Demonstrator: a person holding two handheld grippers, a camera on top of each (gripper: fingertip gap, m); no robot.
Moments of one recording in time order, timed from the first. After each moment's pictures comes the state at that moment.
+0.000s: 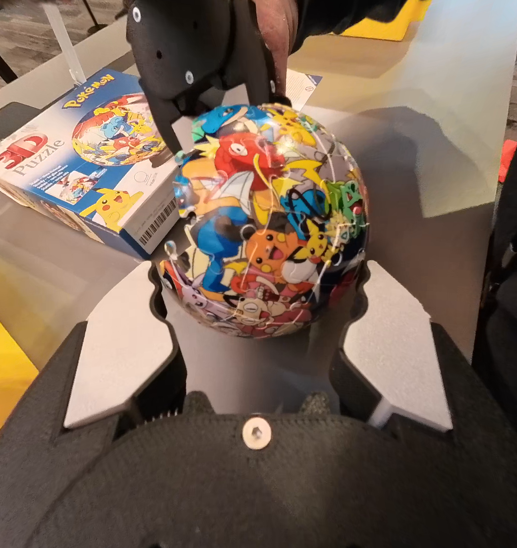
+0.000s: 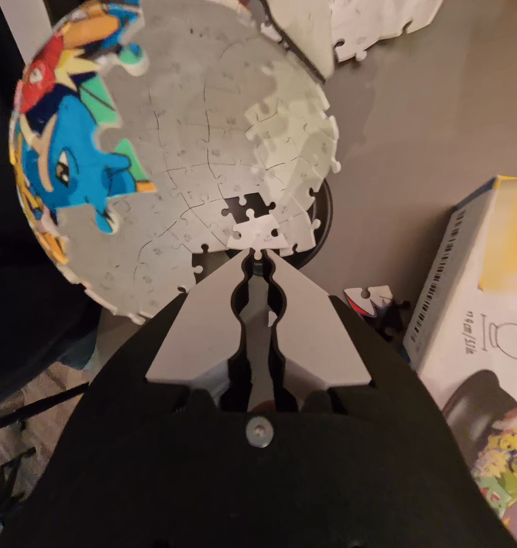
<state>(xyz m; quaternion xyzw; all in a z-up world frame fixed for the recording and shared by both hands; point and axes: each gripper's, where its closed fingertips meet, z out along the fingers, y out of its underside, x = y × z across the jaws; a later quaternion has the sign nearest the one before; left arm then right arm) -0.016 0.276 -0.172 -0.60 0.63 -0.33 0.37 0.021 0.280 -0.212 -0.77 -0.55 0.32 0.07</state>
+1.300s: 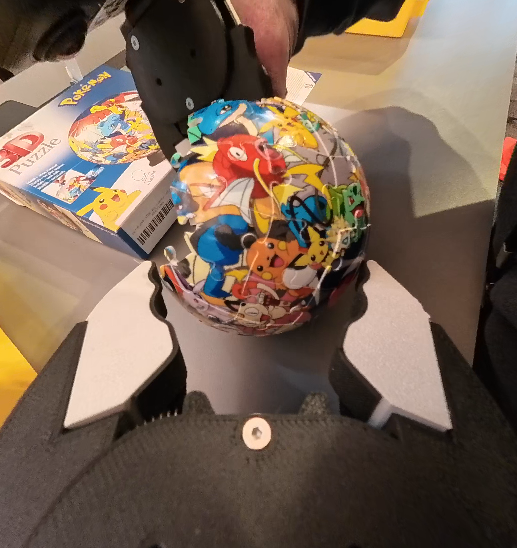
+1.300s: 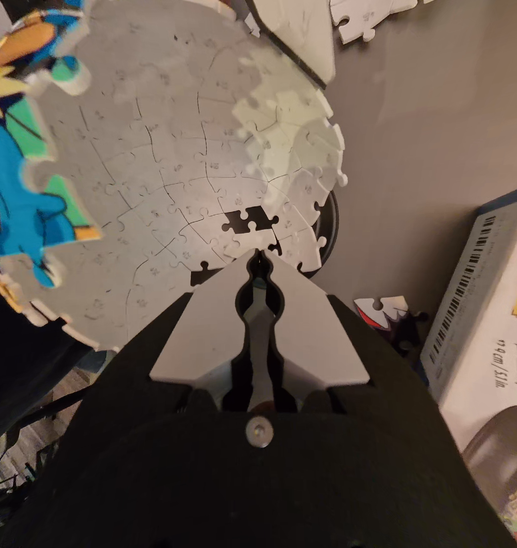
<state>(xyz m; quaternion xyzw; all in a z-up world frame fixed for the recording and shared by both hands) -0.015 0.275 -0.173 -0.60 0.63 -0.33 0.37 0.013 0.276 -0.222 -0.78 -0.54 0.32 0.04</state>
